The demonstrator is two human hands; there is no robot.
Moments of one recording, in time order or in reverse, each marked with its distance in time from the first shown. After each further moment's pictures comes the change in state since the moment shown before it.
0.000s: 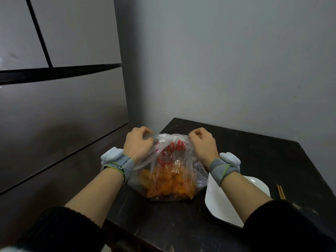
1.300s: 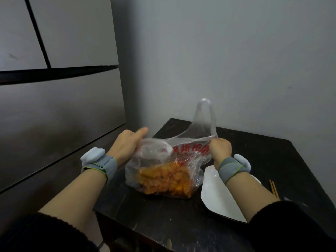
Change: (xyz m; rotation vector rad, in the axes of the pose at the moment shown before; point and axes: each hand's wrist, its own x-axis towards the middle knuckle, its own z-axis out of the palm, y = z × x) left_hand -0.026 0.008 -0.036 -0.288 -0.158 0.007; right_hand 0.008 0.036 -0.028 0.281 0.307 0.426
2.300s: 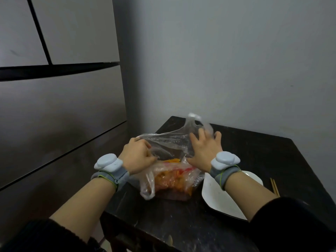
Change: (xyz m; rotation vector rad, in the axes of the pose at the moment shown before) left_hand -0.009 -0.022 0.022 0.682 -0.137 0.154; right_hand -0.039 -0.003 0.004 -1.438 -0.143 -1.020
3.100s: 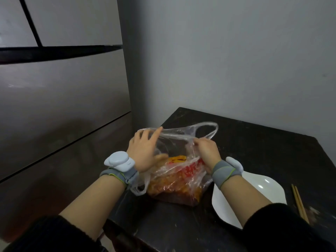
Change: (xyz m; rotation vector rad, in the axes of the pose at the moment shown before) left_hand 0.036 -0.013 0.035 0.135 0.004 -0.023; right_hand 0.047 -0.019 0.064 1.499 -0.198 0.752
